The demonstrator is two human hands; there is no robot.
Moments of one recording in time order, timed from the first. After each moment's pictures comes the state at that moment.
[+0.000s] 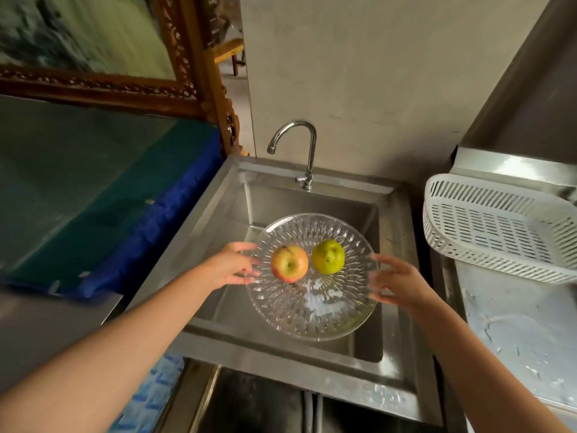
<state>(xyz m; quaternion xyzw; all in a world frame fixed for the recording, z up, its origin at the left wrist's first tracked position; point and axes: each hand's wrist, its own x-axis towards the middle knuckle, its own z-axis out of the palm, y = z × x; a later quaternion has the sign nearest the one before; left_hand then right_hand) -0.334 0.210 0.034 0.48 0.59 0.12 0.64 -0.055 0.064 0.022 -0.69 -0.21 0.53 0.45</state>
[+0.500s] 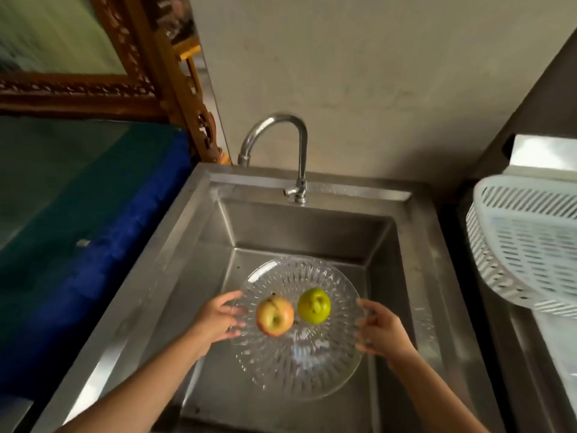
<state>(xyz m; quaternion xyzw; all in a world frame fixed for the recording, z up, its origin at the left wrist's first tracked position) -0.300 0.315 -0.112 0.48 0.63 0.10 0.61 -0.038 0.172 -0.133 -0.74 -0.19 0.49 0.41</state>
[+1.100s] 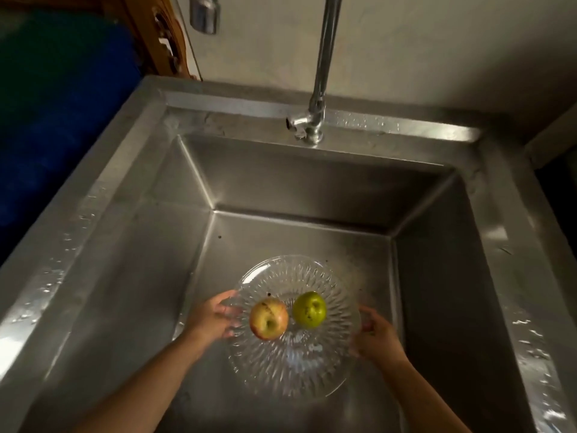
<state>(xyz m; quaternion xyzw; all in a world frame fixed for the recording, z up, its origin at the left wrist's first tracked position) -0.294 0.382 -0.324 0.45 0.66 0.05 0.60 -0.045 0.230 -0.329 -0.80 -0.13 0.48 0.33</state>
